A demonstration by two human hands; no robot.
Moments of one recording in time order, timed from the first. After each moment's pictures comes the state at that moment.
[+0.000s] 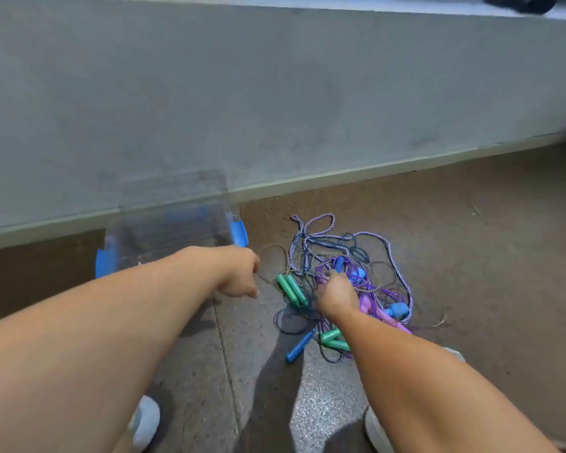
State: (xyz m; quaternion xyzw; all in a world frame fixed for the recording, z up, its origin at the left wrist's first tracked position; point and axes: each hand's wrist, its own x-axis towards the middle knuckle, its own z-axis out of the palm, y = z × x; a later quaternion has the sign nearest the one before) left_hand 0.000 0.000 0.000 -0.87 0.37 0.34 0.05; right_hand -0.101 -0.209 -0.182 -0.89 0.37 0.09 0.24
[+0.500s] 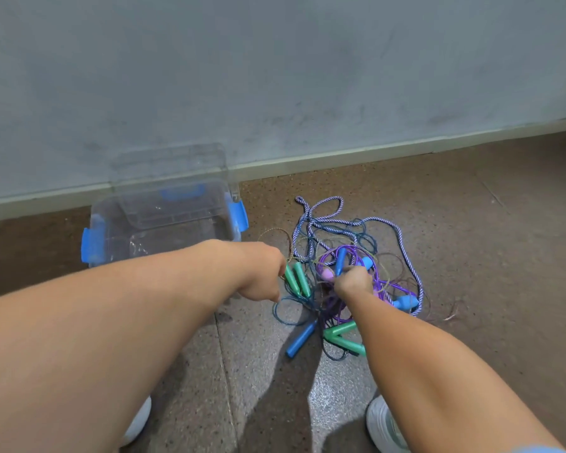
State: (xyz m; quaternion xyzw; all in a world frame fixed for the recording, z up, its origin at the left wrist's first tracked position) left_hand -0.009 -0.032 -0.022 -0.83 0.41 0.38 0.07; right_hand -0.090 -0.251 -0.229 -0.77 0.54 0.09 0.33
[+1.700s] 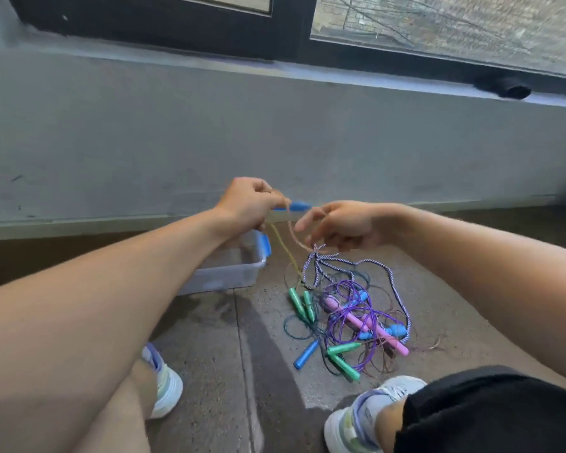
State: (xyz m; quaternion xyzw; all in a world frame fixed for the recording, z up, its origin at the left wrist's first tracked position) left_hand -0.030 0.053 0.104 -0.78 0.13 0.15 -0.59; right_hand -0.078 -0.146 0.104 -0.83 0.13 0.27 0.48
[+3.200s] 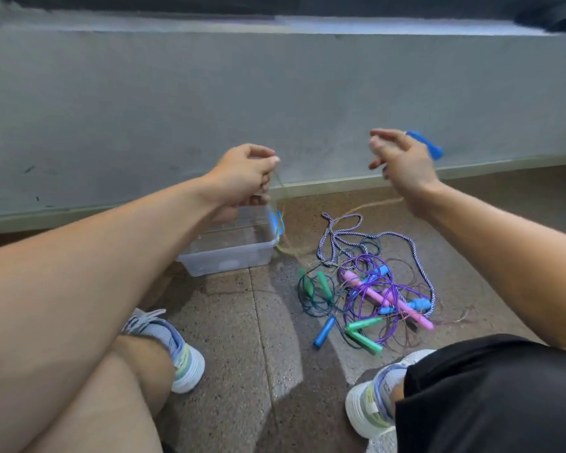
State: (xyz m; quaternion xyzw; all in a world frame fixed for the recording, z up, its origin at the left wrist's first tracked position) left_hand -0.018 0.056 0.103 -0.74 0.06 0.21 -0.64; right_hand -0.078 -0.199 0.091 -0.80 0.21 -0.20 0.53
